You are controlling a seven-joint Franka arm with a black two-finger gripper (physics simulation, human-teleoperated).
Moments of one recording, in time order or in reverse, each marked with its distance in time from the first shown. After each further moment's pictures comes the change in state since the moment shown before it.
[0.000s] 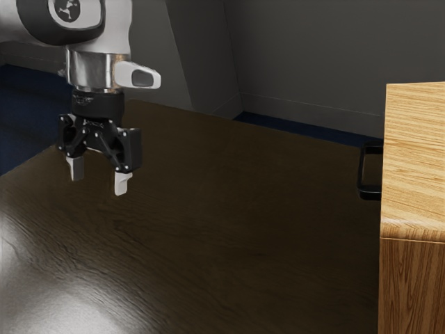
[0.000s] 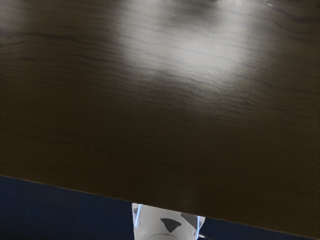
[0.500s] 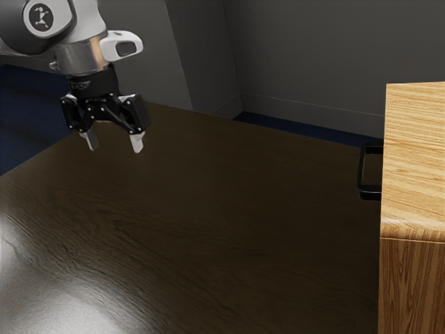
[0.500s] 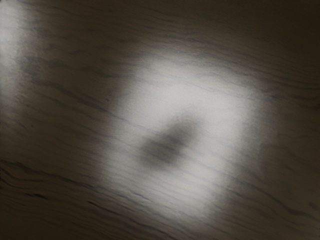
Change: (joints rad) arm 0.117 -0.055 -0.007 -0.107 -0.010 0.480 -0.103
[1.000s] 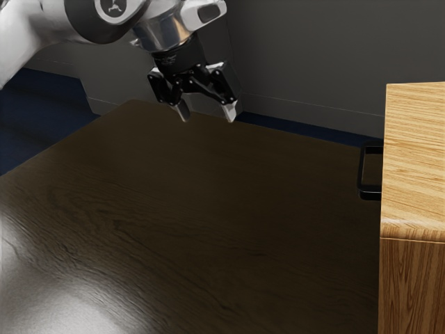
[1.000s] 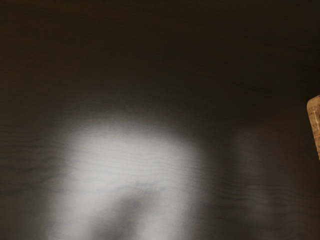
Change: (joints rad) arm -0.114 0.171 -0.057 0.247 -0.111 0.142 -0.047
